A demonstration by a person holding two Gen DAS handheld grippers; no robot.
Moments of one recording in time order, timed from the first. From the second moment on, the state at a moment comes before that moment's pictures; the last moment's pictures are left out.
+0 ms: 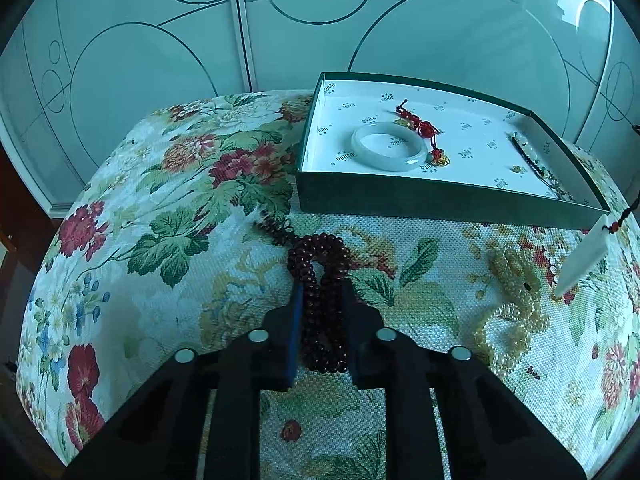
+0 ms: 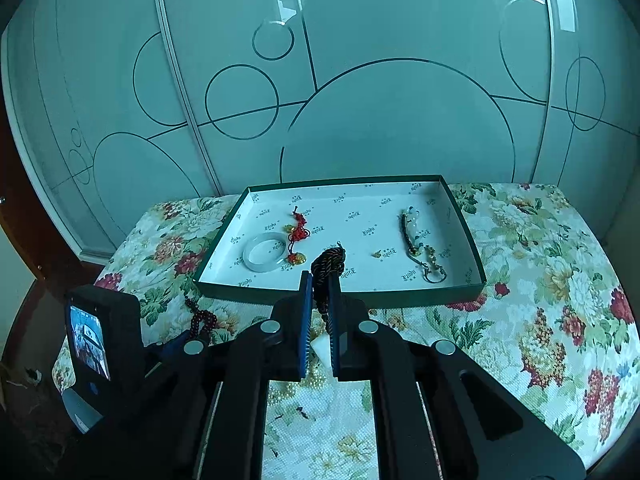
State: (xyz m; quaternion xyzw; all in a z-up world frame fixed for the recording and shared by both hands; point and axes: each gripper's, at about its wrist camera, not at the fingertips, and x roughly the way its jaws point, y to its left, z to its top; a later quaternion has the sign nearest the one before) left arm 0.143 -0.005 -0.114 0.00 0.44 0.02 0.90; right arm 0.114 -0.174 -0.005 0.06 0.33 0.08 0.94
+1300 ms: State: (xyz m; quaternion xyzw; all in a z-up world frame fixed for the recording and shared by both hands) left arm 0.230 -0.059 -0.027 0.00 0.36 -0.06 0.93; right arm 0.193 -0.196 0.001 0.08 0.33 0.08 0.94
